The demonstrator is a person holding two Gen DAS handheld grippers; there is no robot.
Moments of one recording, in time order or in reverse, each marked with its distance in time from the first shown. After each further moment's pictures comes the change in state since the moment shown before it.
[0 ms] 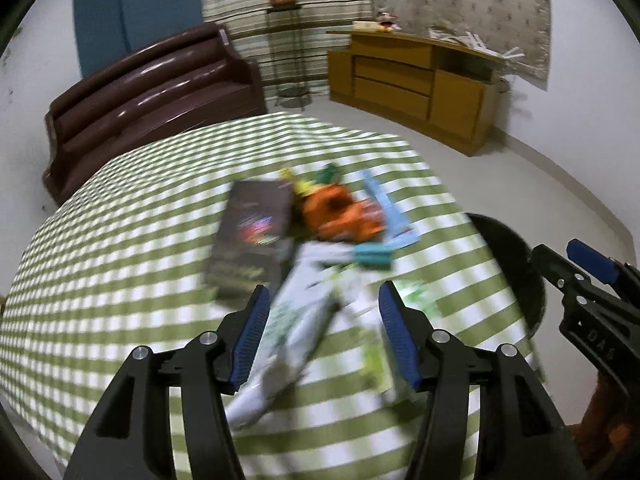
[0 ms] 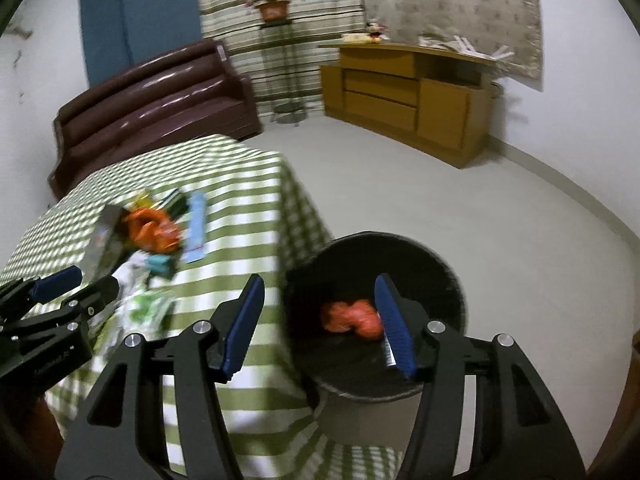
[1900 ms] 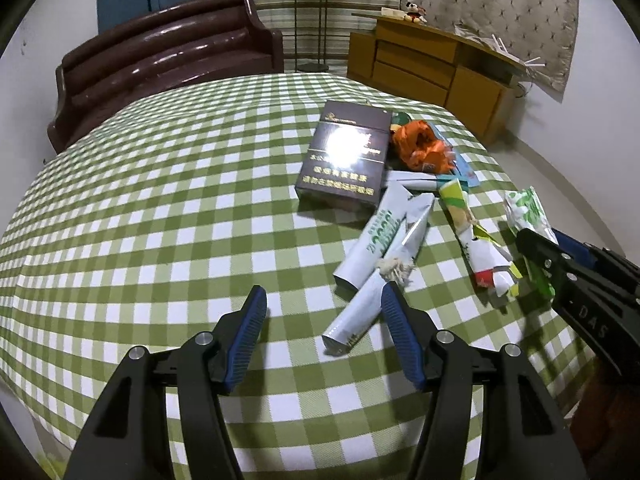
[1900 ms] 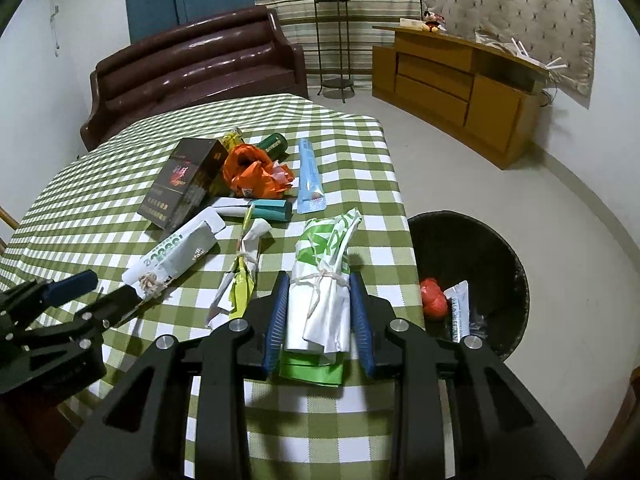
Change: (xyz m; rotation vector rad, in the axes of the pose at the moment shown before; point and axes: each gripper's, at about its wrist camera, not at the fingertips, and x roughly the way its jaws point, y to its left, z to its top) left arm -0.003 0.056 -0.055 -0.095 0.070 -0.046; right arm 0.008 0.063 -0.019 -0.108 0.075 0.073
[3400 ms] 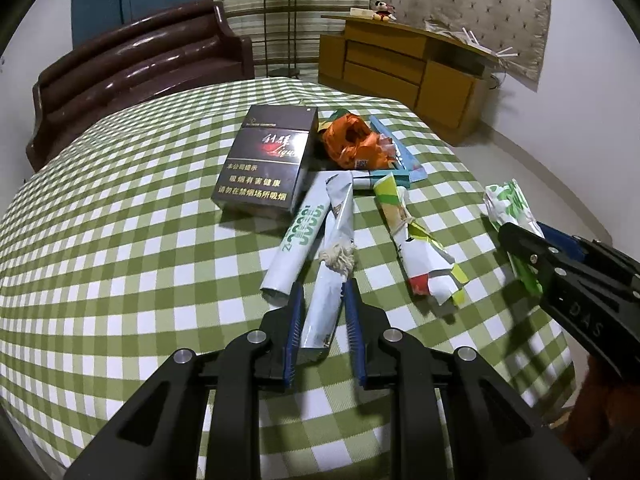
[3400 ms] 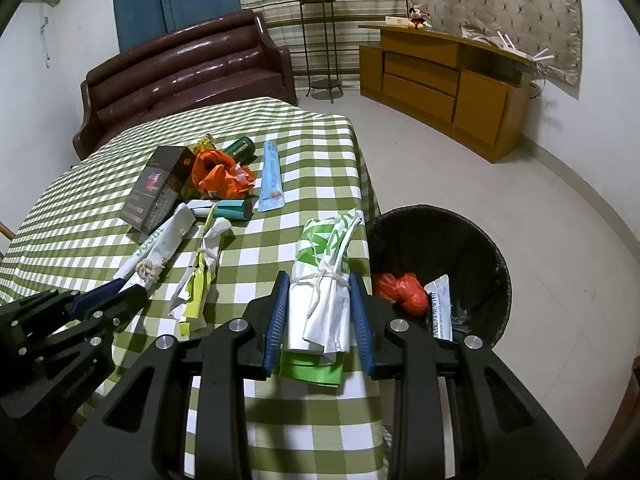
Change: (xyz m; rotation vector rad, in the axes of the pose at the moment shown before) left arm 0.017 -0.050 0.006 0.070 -0.023 -0.056; right arm -0.007 -0.027 -0.006 0.035 -0.005 -0.016
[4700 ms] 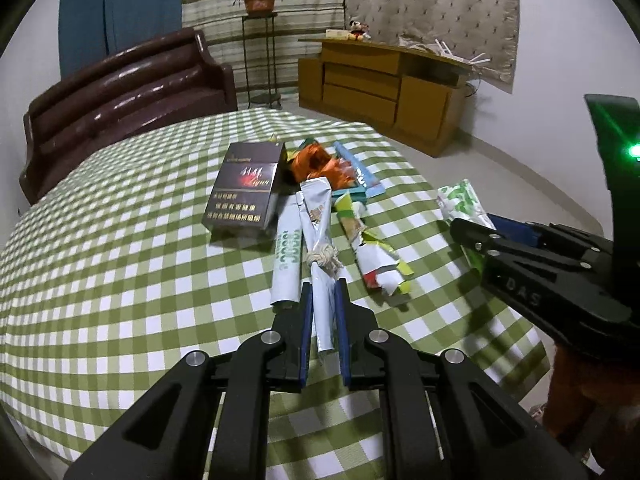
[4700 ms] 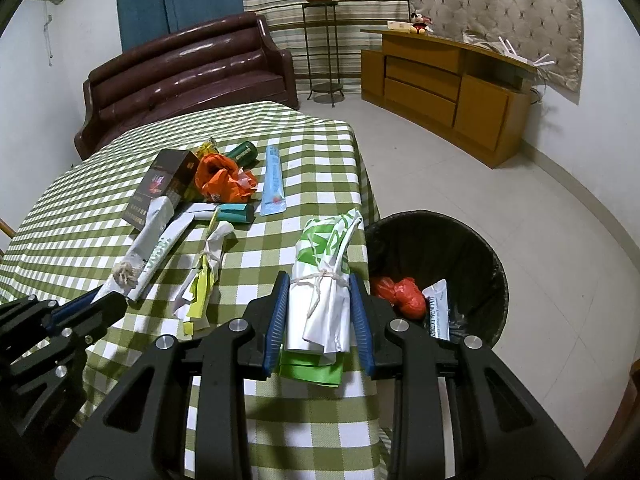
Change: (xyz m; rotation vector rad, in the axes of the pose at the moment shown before) left arm -0.045 -0.019 -0.012 0.063 -0.087 -0.029; right arm -0.006 0.000 0.002 -0.014 -0.014 -0.002
